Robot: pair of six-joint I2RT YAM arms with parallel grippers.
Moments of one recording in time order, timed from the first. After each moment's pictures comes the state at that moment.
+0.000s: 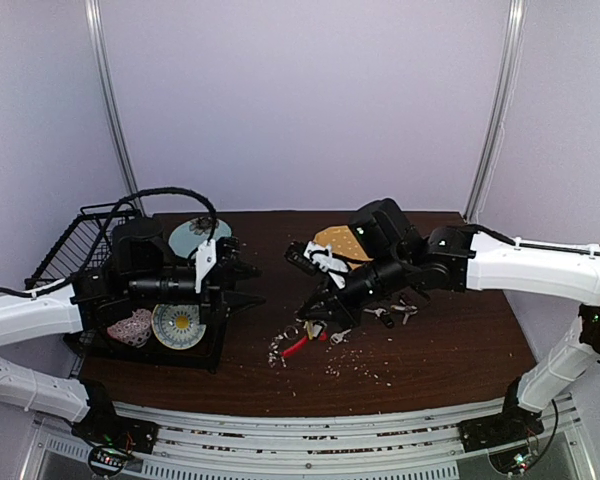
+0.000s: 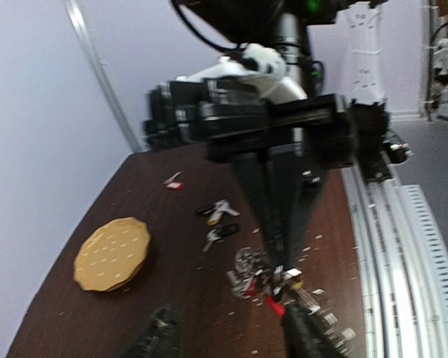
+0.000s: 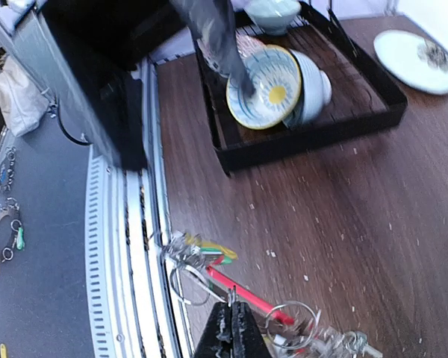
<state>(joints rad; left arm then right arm) -0.85 1.06 0.76 0.05 0.43 0.36 1.01 1.52 1.26 -0.45 -0.37 -0.05</state>
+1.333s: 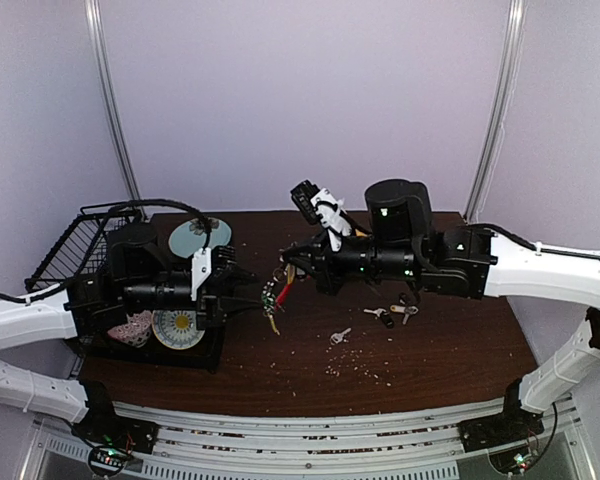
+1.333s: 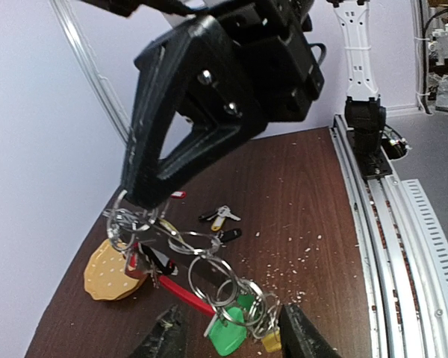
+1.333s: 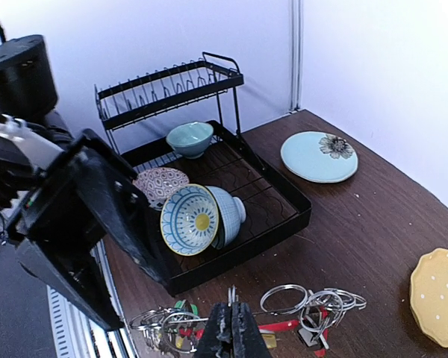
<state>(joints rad) -0.90 1.02 0.74 0.05 0.43 0.42 1.11 1.45 1.28 -0.14 0.01 0.09</state>
